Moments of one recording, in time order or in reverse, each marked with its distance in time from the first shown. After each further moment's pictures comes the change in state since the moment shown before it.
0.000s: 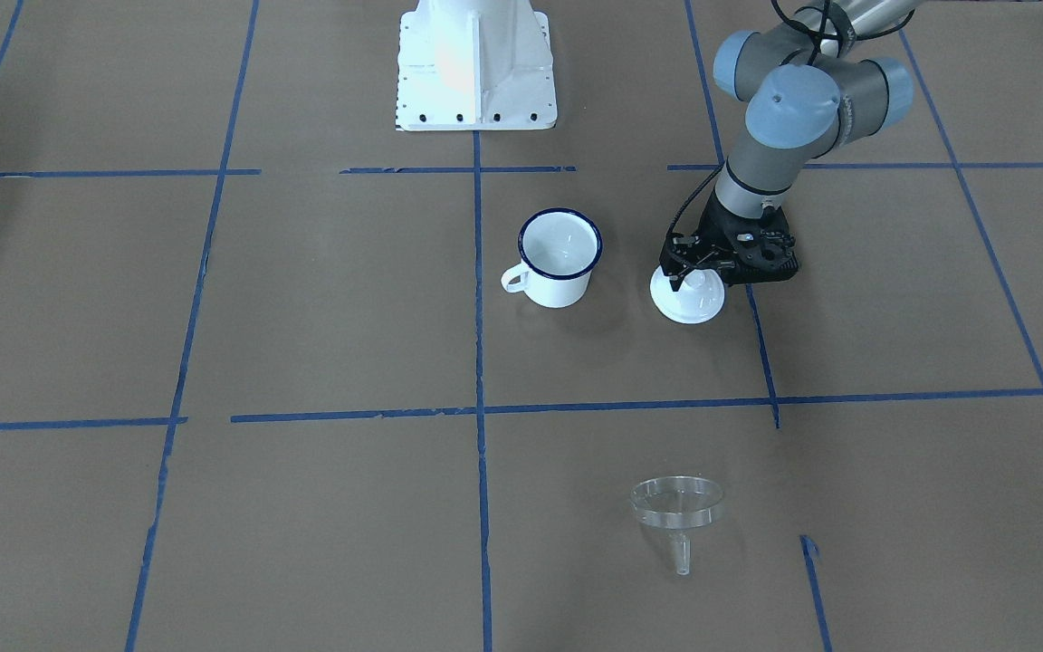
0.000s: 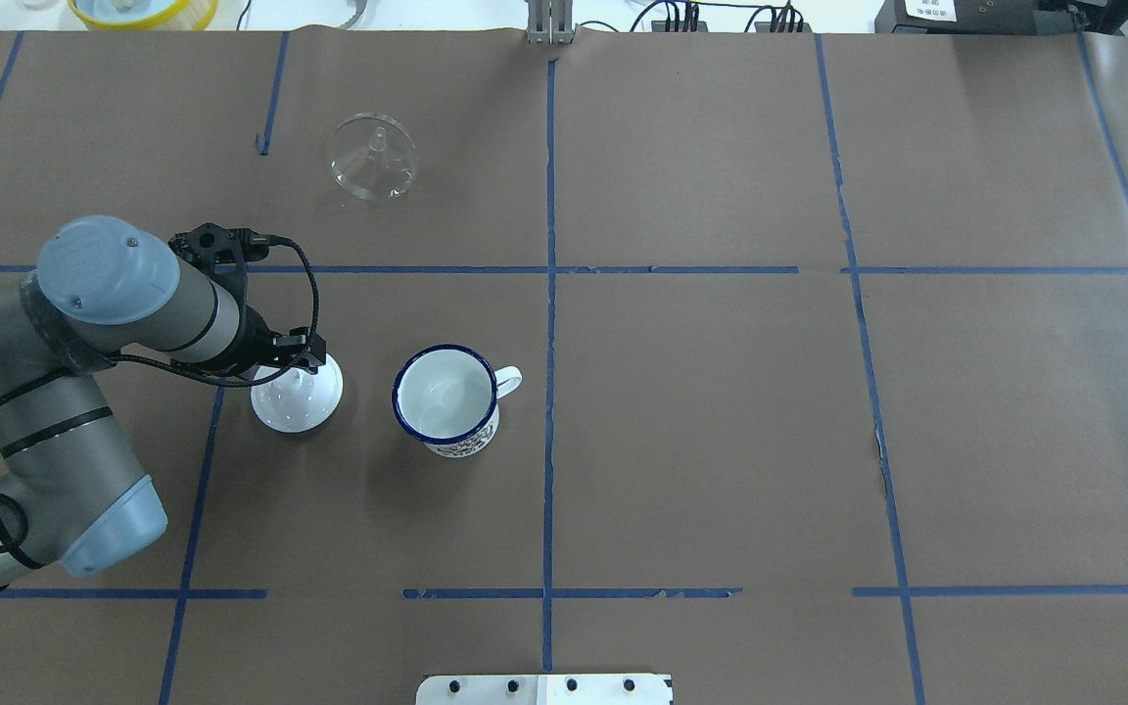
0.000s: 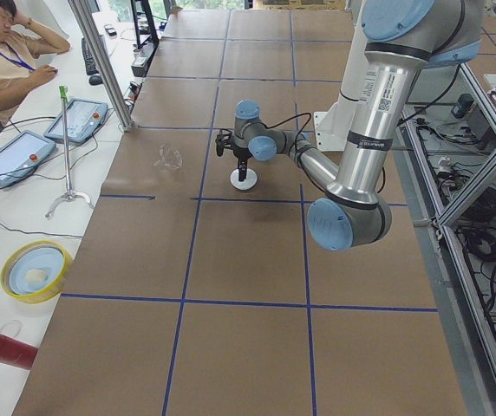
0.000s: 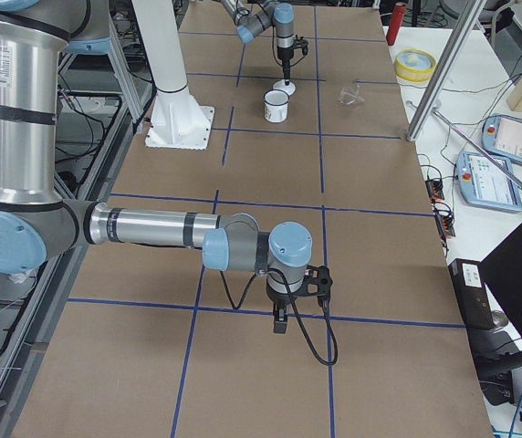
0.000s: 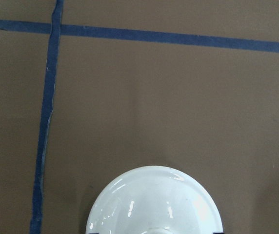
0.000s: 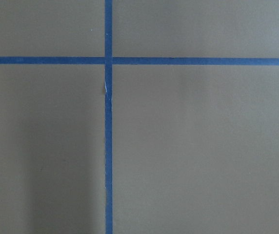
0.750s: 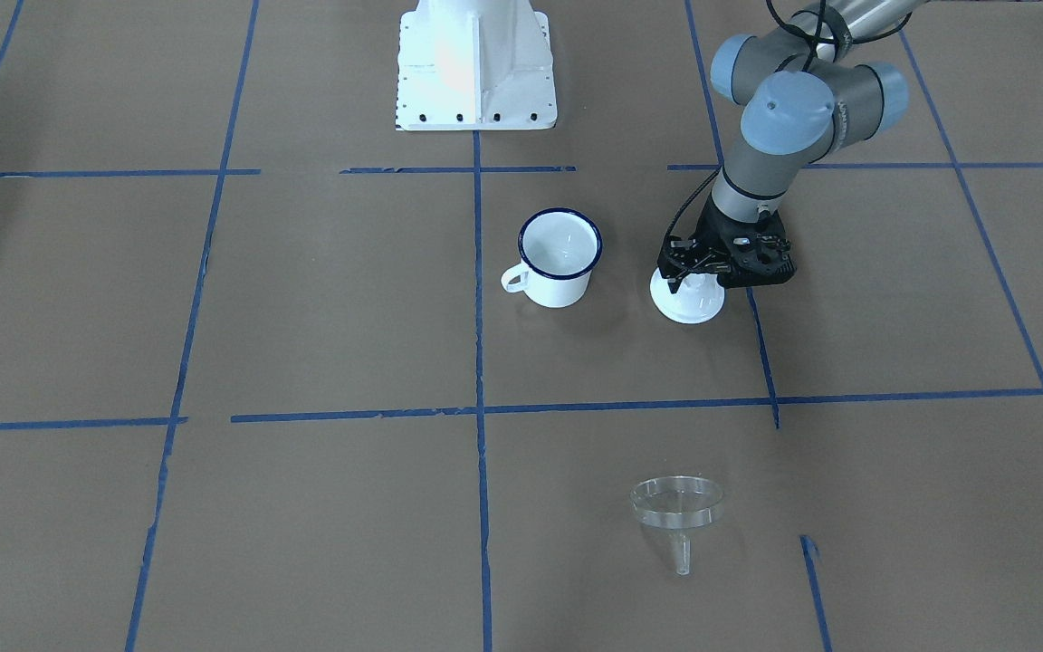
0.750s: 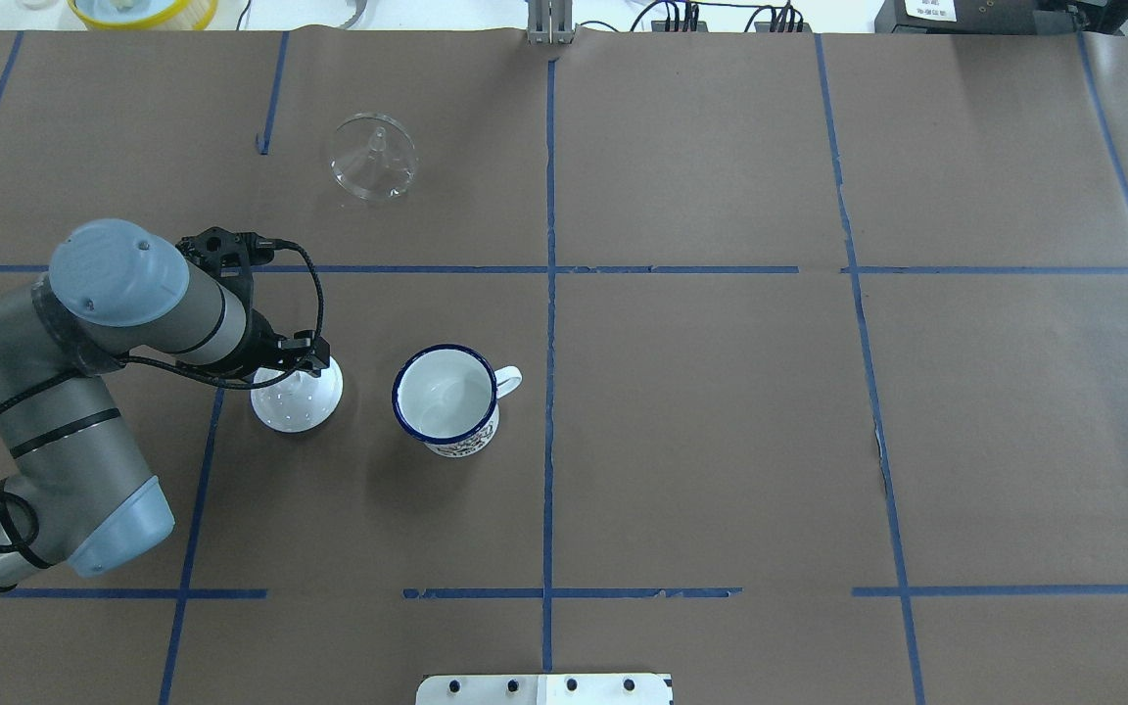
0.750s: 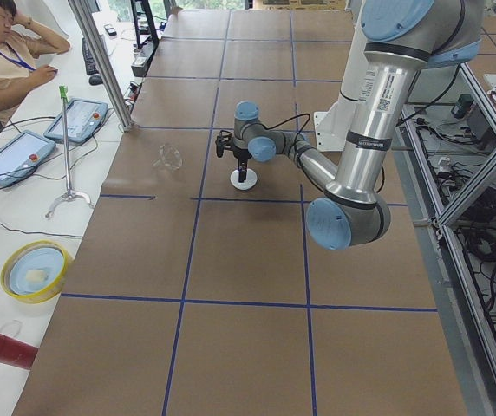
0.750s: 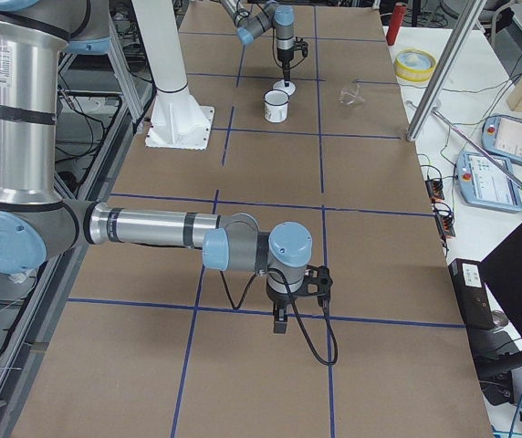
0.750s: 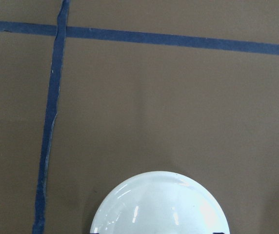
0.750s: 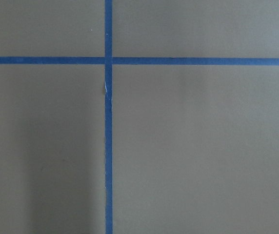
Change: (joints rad) left arm 0.009 -0.008 0.015 0.001 -0.001 -0.003; right arm 0.000 0.000 0.000 0.000 0.000 0.000
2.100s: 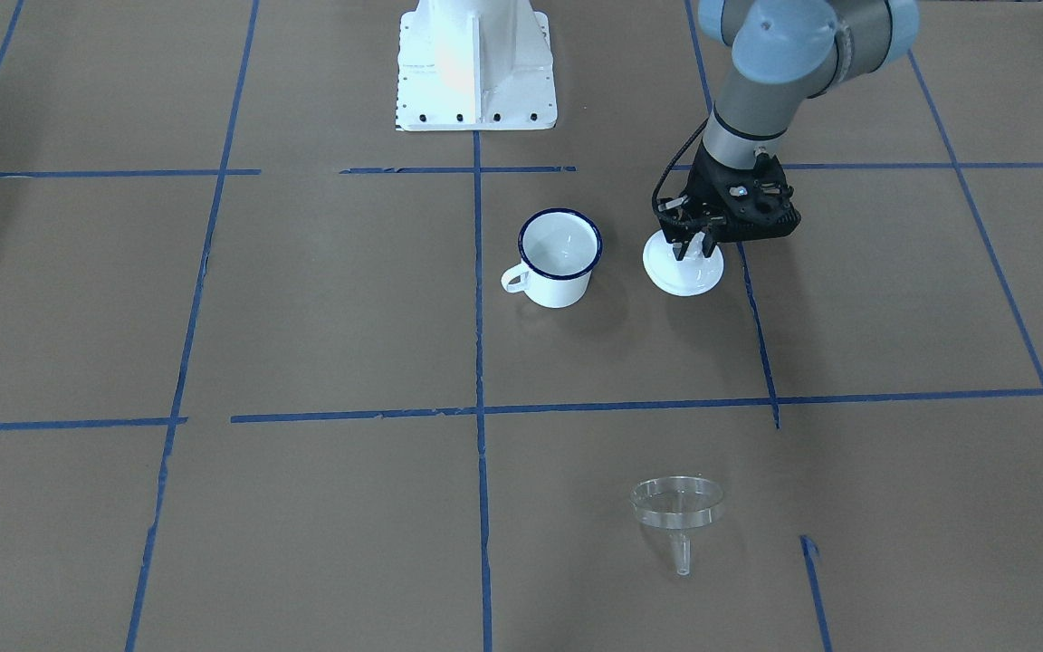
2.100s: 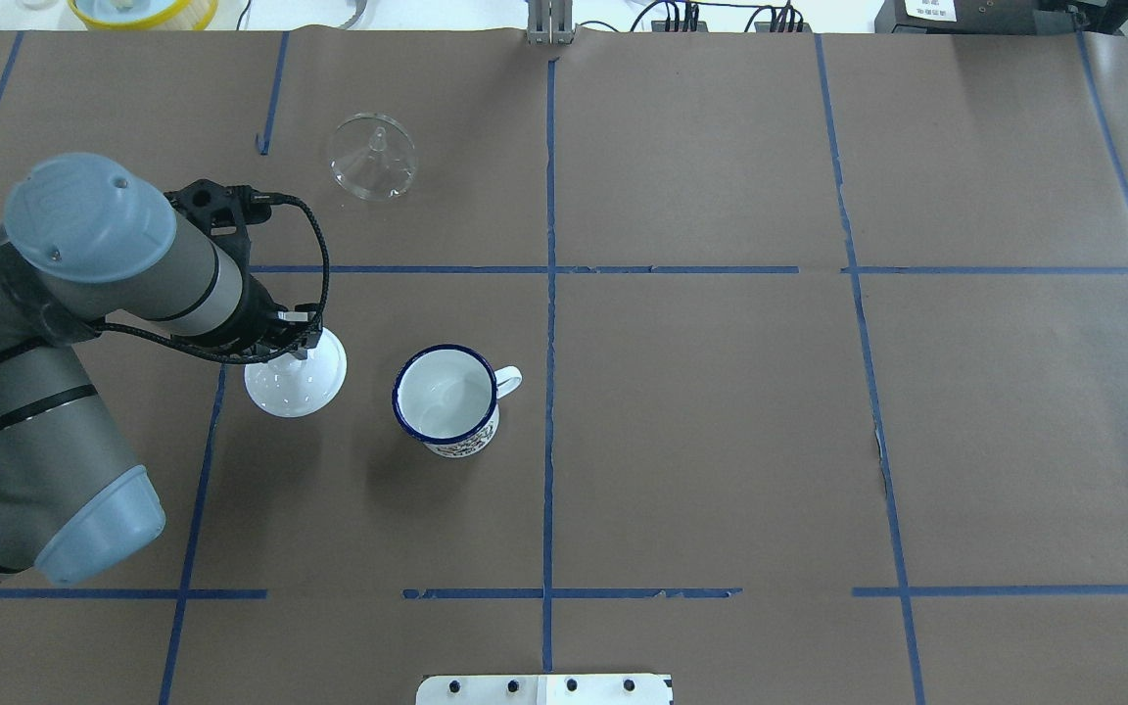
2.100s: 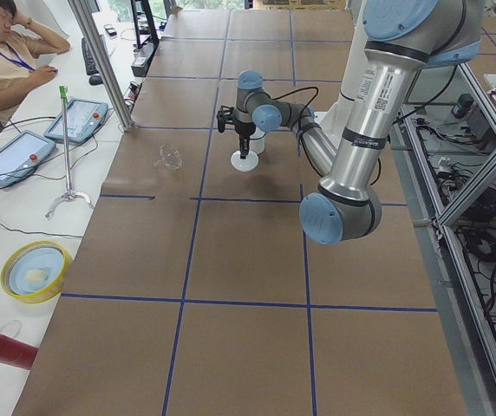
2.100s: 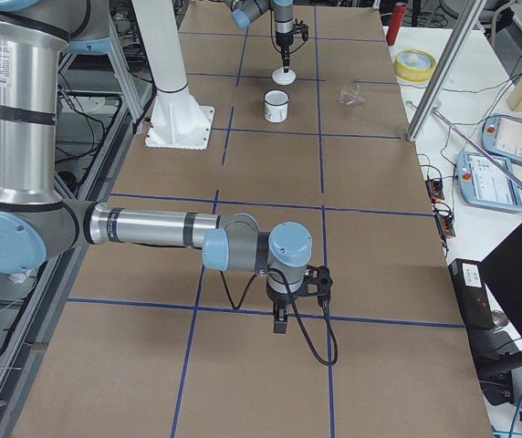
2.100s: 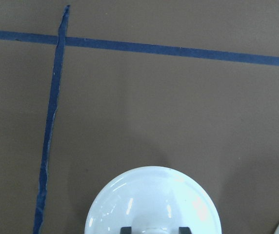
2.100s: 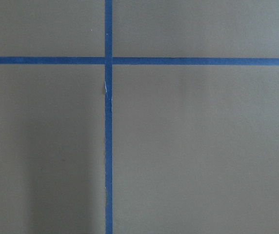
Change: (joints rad) left arm -0.042 -0.123 -0.225 0.374 -0.008 -0.007; right arm 0.000 0.000 0.000 0.000 0.000 0.000
